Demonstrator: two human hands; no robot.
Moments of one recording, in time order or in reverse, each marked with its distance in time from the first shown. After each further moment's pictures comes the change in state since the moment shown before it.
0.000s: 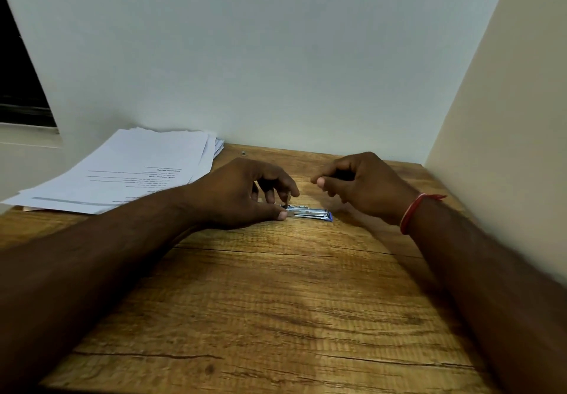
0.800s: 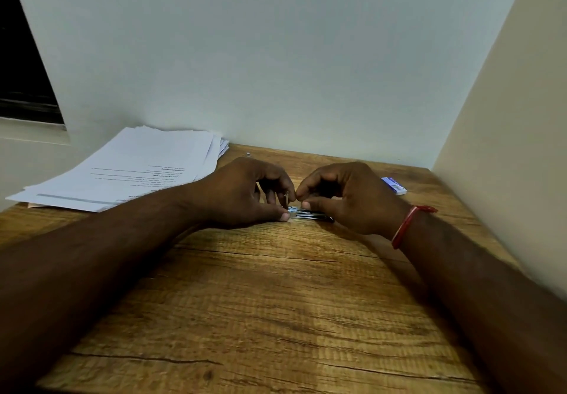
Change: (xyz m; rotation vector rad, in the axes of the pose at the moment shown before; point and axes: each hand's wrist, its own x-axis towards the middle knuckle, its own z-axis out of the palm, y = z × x) left_hand 0.000 0.003 -0.003 0.016 0.031 -0.041; right_hand -0.006 -0.014 0.020 -0.069 -0.120 -0.272
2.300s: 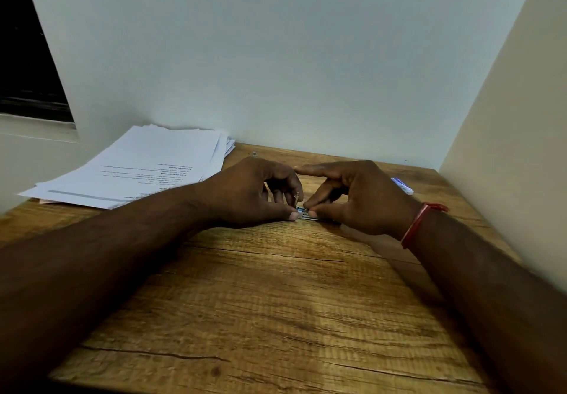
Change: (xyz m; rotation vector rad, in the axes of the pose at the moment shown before) left_hand 0.000 -0.001 0.002 -0.024 -0.018 -0.009; right_hand -0.004 -0.019 -0.003 -0.013 -0.055 0.009
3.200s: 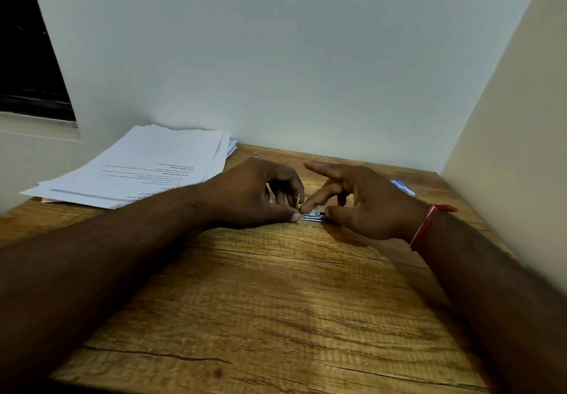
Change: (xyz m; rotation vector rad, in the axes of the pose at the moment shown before) left_hand 0.000 0.000 0.000 -0.003 0.000 -0.009; right_hand -0.001 -0.007 -0.007 -0.126 -0.154 0.102
